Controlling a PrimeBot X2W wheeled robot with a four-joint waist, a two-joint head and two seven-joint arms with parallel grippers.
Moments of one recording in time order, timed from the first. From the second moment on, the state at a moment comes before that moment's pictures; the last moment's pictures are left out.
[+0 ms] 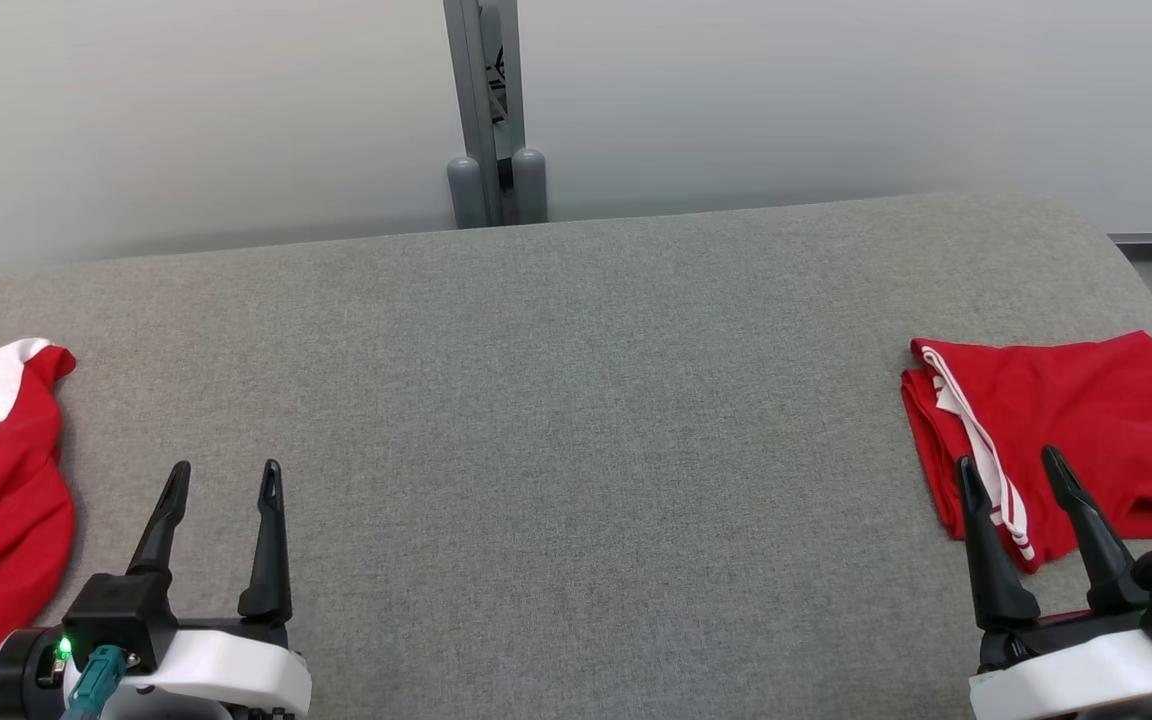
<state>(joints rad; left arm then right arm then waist) 0.00 0.31 -0.26 0.03 -0.38 0.26 -0.21 0.07 -0.05 -0.01 -0.11 0.18 0.13 -0.10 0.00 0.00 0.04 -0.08</state>
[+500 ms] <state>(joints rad) -0.01 0.32 -0.26 0.01 -0.38 0.27 -0.21 0.07 -0.05 -0.01 -0.10 0.19 0.13 -0.11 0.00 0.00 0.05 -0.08</state>
